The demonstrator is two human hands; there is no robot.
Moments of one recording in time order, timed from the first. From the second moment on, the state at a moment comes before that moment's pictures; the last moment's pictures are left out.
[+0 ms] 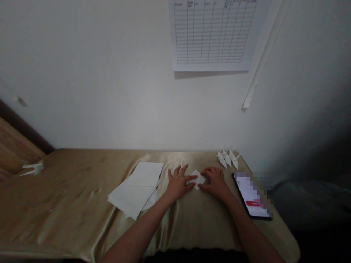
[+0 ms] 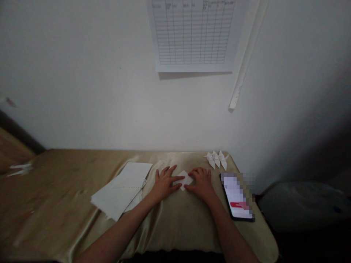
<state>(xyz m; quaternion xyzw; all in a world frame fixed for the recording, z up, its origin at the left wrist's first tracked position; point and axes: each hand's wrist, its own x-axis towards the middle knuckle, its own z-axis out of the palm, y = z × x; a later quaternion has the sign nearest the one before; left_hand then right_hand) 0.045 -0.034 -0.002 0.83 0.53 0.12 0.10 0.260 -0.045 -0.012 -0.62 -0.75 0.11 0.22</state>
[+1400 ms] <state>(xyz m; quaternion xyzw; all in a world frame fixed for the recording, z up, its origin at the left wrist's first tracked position) 0.045 -0.031 -0.006 0.83 0.54 0.12 0.10 0.254 -0.026 -0.025 -0.66 -0.71 0.03 0.26</state>
